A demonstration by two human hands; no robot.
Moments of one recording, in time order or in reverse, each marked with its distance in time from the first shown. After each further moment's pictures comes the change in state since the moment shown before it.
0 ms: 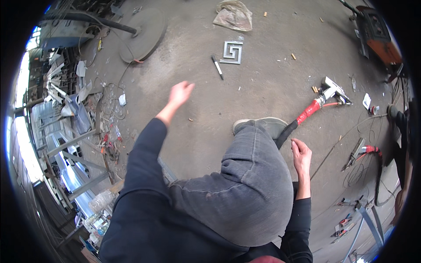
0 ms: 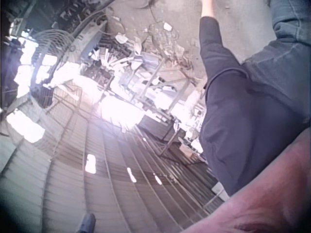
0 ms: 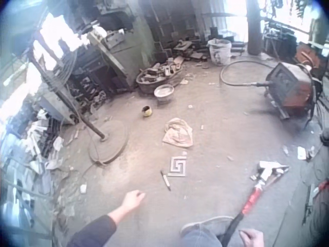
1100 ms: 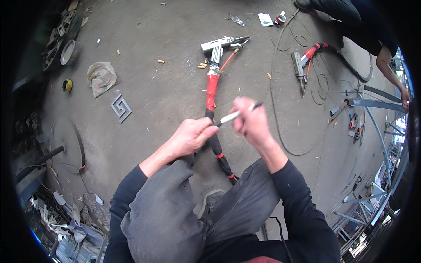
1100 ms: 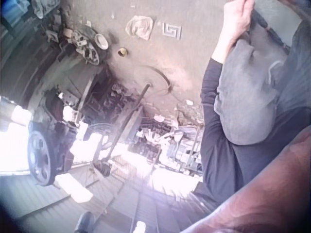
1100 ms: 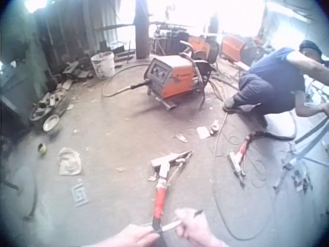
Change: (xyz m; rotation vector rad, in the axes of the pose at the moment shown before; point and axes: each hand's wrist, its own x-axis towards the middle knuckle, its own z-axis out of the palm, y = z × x) left_hand -0.136 0.441 0.078 -0.345 -0.797 1.078; right_hand 0.010 -0.064 -0.099 0.953 0.161 0.077
